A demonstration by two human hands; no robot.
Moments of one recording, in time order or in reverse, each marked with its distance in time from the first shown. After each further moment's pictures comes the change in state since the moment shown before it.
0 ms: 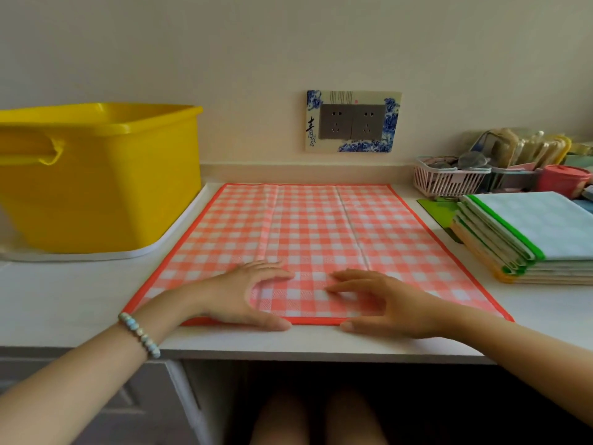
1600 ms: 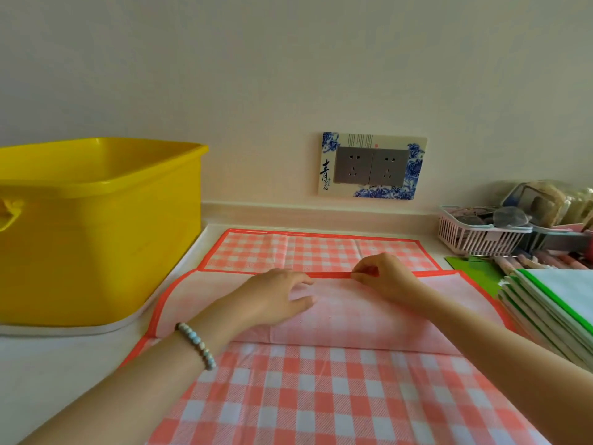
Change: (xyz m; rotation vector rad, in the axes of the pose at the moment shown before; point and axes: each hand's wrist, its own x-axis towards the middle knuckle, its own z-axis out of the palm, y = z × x) left_hand 0.110 -0.011 -0.064 0.078 0.305 -0.040; right_hand 0.168 0.096 -0.068 0.000 0.397 0.218
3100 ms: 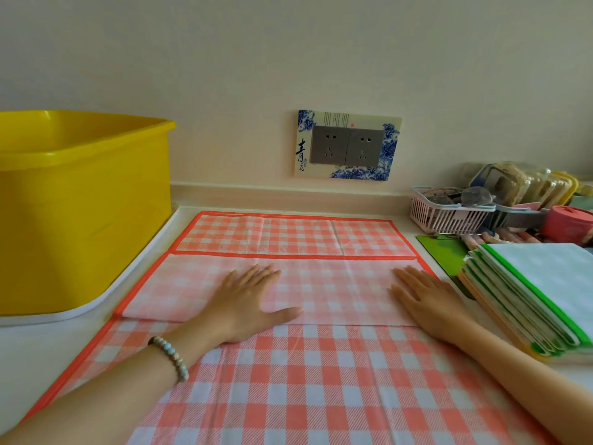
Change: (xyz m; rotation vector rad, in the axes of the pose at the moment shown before) left_hand -0.003 -0.025 0.062 0.117 -0.030 -0.049; right_hand -0.101 0.066 -0.018 -0.375 -0.141 0.363
